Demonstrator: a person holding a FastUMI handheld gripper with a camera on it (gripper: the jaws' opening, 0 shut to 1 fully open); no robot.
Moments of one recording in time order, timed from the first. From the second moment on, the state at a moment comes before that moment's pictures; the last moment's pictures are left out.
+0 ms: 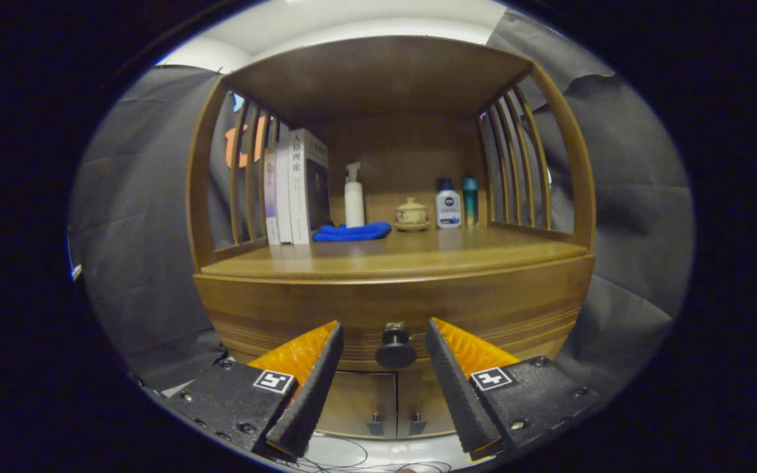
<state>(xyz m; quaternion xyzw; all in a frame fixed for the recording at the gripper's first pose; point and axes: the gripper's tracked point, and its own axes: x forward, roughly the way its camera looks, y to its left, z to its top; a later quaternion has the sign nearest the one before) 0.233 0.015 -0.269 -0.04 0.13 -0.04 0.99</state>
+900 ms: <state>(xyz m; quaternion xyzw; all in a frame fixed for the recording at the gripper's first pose) 0.261 0.002 -0.306 0.00 0.15 -0.08 0.98</state>
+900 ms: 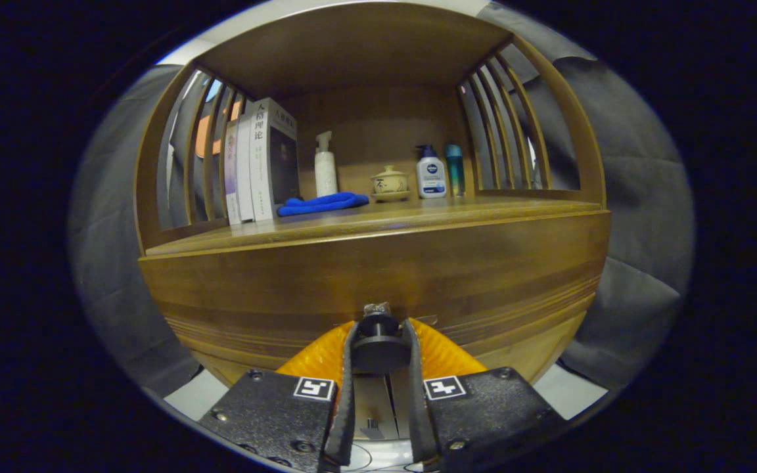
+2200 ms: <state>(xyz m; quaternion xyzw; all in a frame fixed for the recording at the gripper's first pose) 0.090 0.008 -0.310 -0.02 0.19 -0.06 0.98</state>
